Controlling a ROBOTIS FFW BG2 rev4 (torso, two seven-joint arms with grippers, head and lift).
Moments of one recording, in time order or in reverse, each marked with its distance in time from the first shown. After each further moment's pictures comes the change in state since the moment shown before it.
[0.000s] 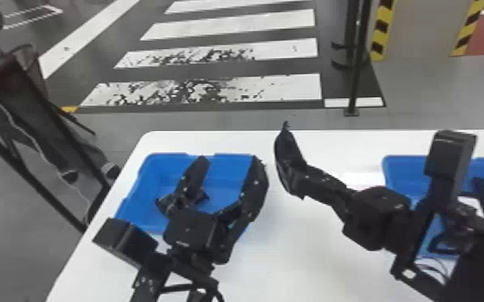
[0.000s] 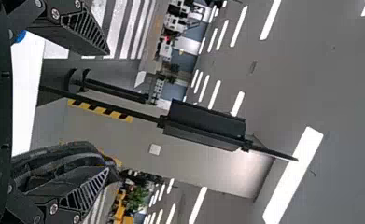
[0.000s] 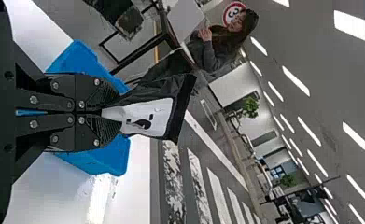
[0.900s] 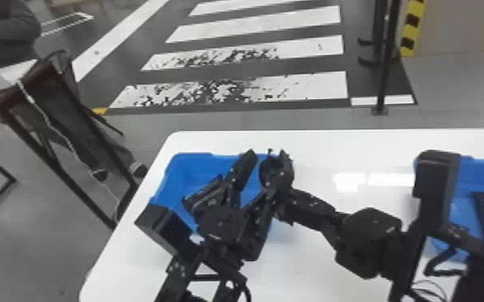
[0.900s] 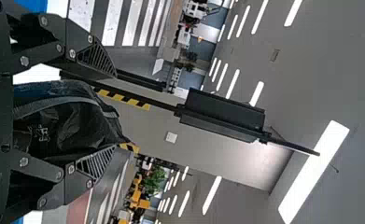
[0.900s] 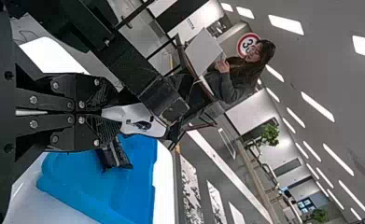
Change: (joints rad) left arm -0.023 0.000 0.017 -0.010 0.034 0.099 -0.042; right arm -0.044 -0.027 0.151 0.030 -0.056 -0.032 0.001
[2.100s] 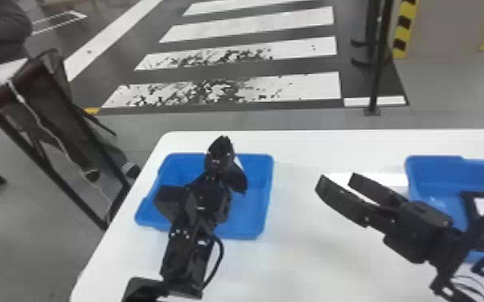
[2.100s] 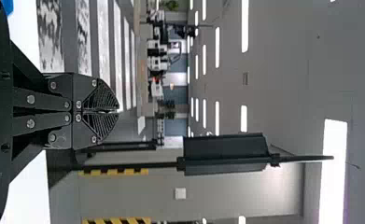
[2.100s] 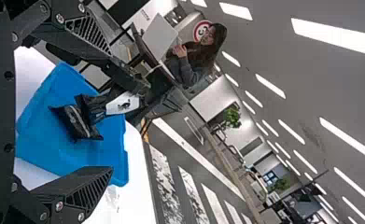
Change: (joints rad) left arm -0.297 -0.016 0.136 0.460 -0.306 -0.230 0.107; right arm 0.130 0.056 -0.232 0.070 -0.012 -0.098 0.172
